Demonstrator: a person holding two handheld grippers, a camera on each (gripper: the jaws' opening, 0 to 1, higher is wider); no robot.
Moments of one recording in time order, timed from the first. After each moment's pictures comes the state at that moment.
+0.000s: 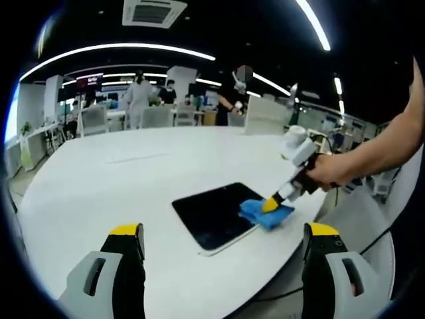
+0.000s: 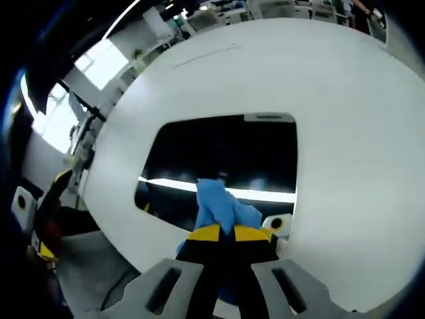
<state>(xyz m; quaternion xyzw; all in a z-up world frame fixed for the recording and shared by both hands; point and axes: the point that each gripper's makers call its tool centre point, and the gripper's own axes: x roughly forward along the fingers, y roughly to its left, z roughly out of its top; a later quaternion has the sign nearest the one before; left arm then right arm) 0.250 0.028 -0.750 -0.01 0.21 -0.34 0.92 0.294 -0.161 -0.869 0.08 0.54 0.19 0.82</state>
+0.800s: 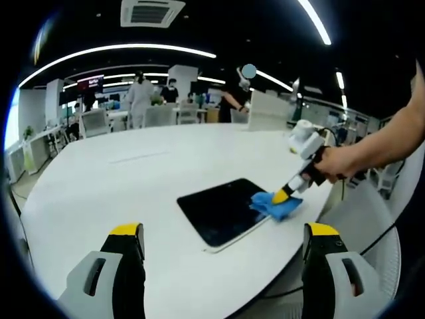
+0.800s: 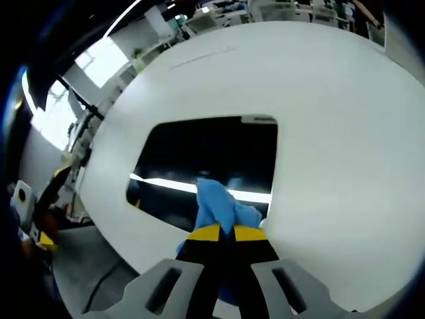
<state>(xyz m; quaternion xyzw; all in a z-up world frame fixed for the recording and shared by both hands) 0.250 0.031 -0.755 0.01 0.21 -0.33 0.92 0.294 -0.189 -0.869 0.07 0.53 0.18 0.82</state>
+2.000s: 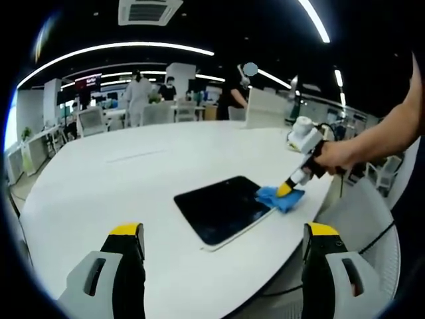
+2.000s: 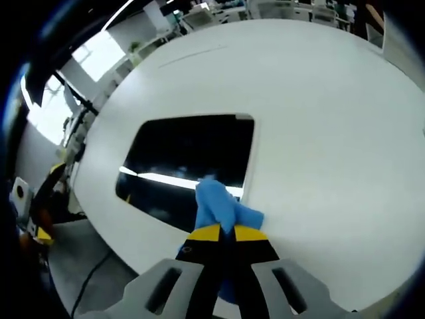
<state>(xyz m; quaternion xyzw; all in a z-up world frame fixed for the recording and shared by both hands) 0.248 0.027 -0.758 0.01 0.22 -0.33 0.92 0.292 -0.215 -0.868 0.05 0.54 0.17 0.82</state>
